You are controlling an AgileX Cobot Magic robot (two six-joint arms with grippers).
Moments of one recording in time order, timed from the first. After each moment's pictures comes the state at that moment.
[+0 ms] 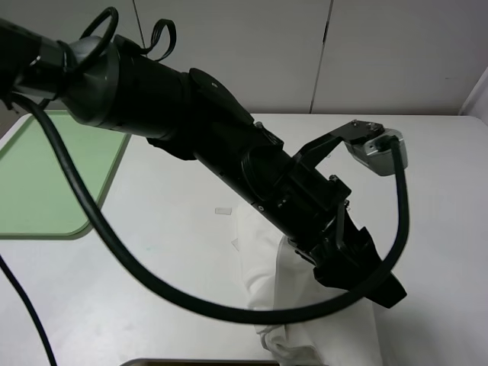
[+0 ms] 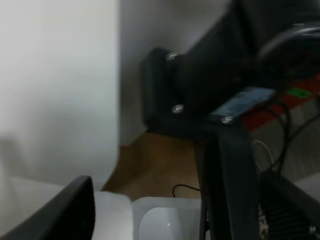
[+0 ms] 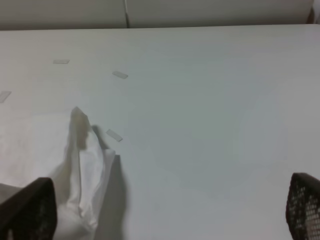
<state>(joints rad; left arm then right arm) -0.89 1.95 -1.20 -1.31 0.79 1.36 0.06 -0.01 -0.50 0.01 1.02 0.01</state>
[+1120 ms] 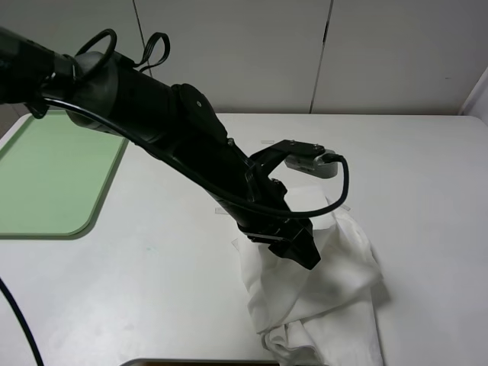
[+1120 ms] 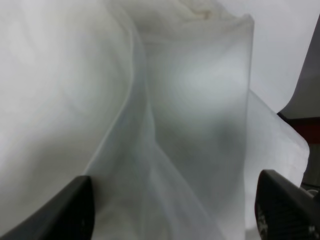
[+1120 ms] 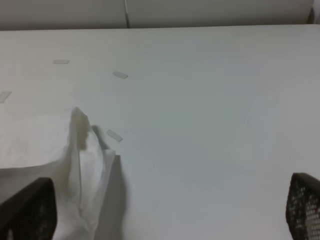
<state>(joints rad) -0.79 1.99 -1.16 -0.99 0.56 0.89 0.06 -0.01 -0.50 0.01 1.02 0.01</state>
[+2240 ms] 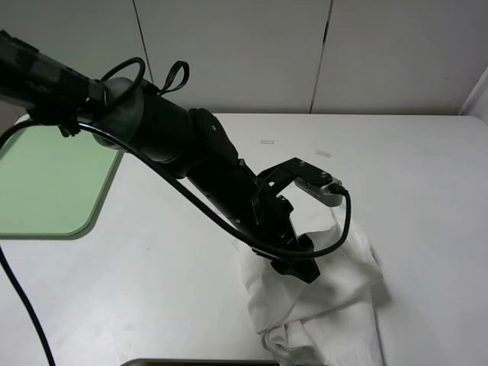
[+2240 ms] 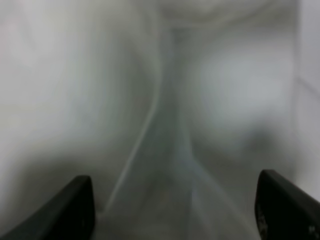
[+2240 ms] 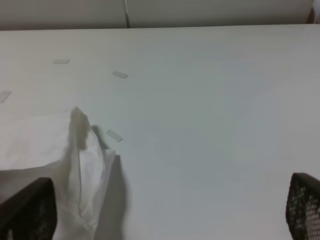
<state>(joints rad) -0.82 2.06 -1.16 -0.99 0.48 1.03 0.06 -0.01 -0.50 0.01 1.02 0.01</state>
